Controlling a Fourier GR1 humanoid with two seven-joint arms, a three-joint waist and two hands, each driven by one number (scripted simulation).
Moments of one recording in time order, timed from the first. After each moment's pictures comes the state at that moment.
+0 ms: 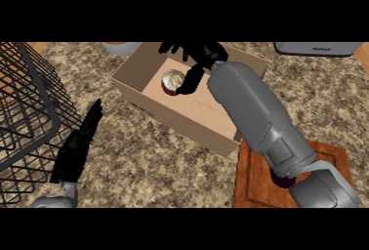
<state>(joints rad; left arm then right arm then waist) -0.03 0.16 -0.07 -1.58 -0.17 0.06 0.09 -1.24 -0.01 0.11 -0.45 0.61 0.09 -0.15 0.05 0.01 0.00</state>
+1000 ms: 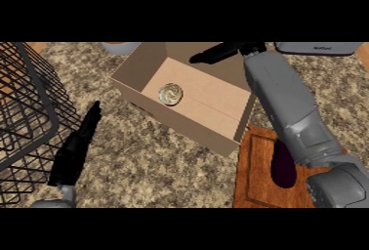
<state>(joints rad) -0.01 0.17 -0.07 -1.60 -0.16 0.06 0.10 -1.25 -0.11 -0.26 -0.33 0.19 -0.01 -0.33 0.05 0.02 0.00</state>
